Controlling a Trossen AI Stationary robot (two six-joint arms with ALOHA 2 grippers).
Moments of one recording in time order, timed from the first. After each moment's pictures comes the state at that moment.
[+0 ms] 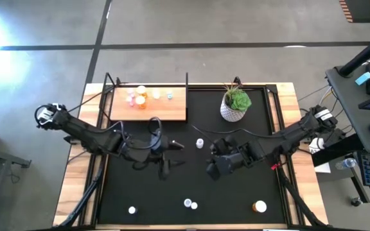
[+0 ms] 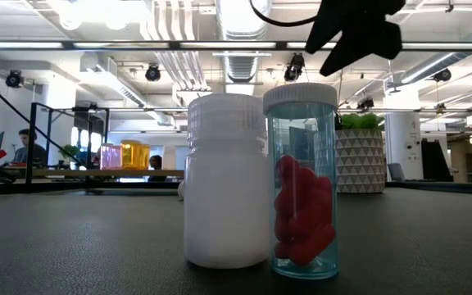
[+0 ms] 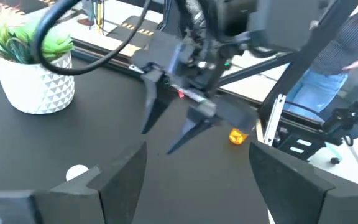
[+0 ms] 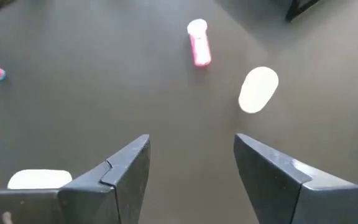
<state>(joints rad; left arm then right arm) -0.40 1.34 1.18 -0.19 -0.43 -0.49 0.39 1.54 1.20 -0.66 0.42 0.90</state>
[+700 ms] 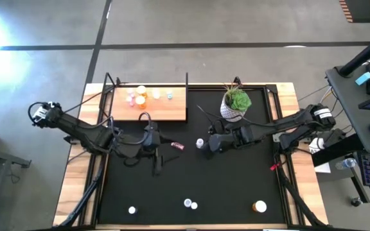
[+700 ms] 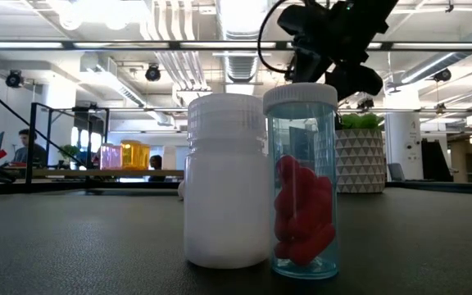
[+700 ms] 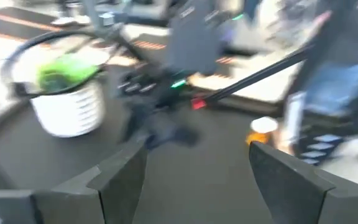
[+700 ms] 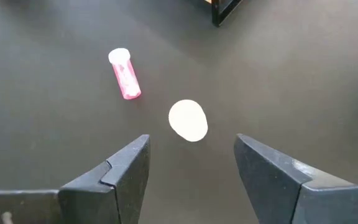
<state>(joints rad) -0.39 1.25 1.17 -0.25 -0.49 -0.36 0.17 1.53 1.10 -0.59 0.38 0.95</state>
